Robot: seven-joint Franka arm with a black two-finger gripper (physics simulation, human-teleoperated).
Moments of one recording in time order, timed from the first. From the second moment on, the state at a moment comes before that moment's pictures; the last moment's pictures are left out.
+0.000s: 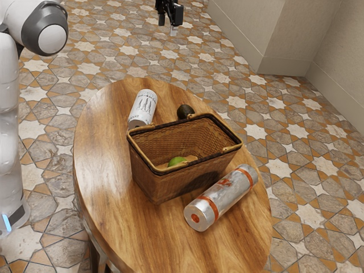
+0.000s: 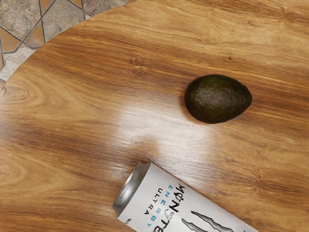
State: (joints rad) arm 0.06 0.07 0.49 -1.28 -0.11 1.40 0.32
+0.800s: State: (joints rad) arm -0.01 0.02 0.14 -1.57 -0.02 1.53 0.13
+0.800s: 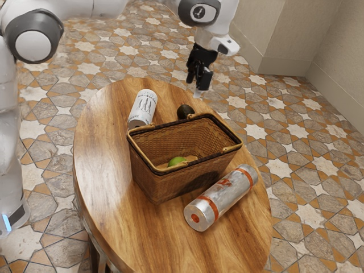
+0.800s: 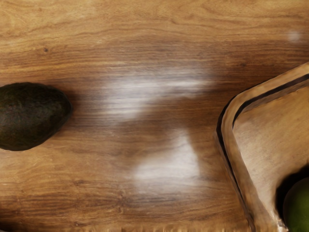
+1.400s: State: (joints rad) arm 1.19 -0.68 -1.11 -1.69 -0.38 1.39 0.24
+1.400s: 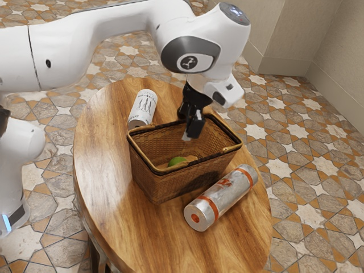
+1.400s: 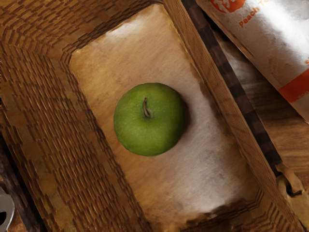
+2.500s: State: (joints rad) arm -0.19 -0.13 -0.09 -1.87 0.09 1.75 1.12
